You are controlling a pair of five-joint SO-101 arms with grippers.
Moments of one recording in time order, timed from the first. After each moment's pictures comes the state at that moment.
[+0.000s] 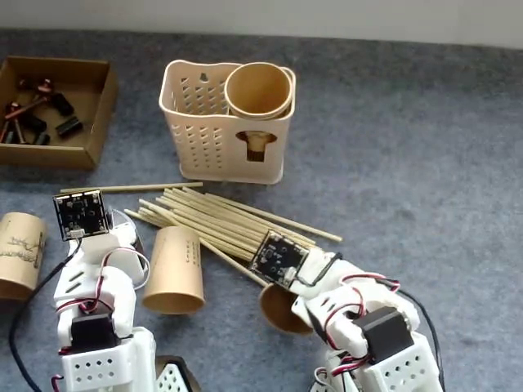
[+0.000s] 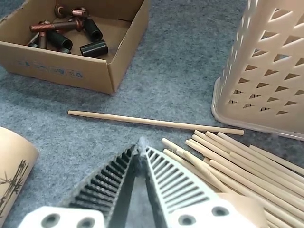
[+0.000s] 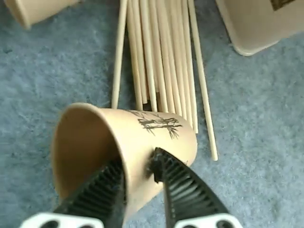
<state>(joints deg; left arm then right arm) -16.3 -96.2 85.1 50.6 6.4 -29.7 -78.4 63.8 80.0 40.3</state>
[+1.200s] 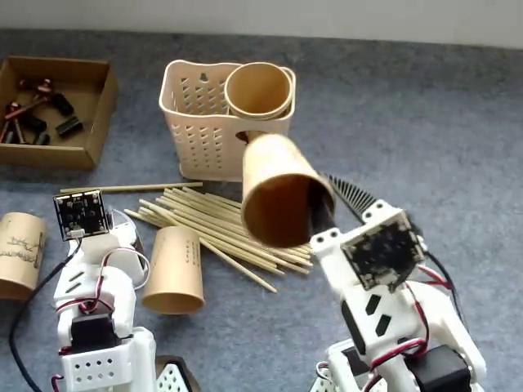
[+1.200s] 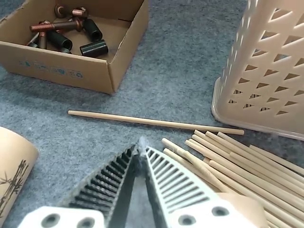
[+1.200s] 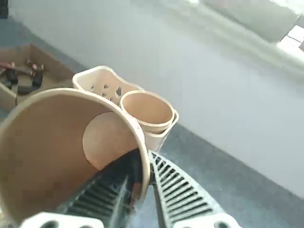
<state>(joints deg) -16.3 -96.2 85.1 50.6 6.4 -24.4 -78.3 36.4 56.8 21.1</state>
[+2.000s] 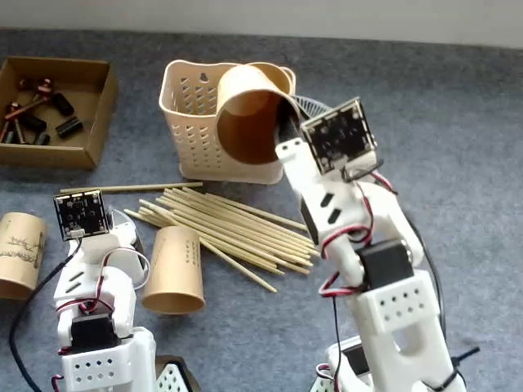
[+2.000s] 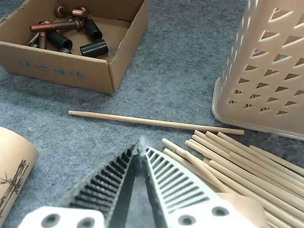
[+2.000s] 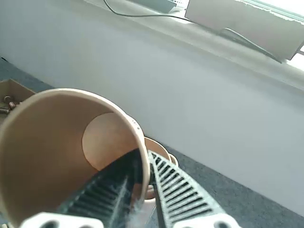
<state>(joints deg) -16.3 -96.2 85.1 50.6 6.4 -24.2 -49.8 36.4 26.2 17.9</state>
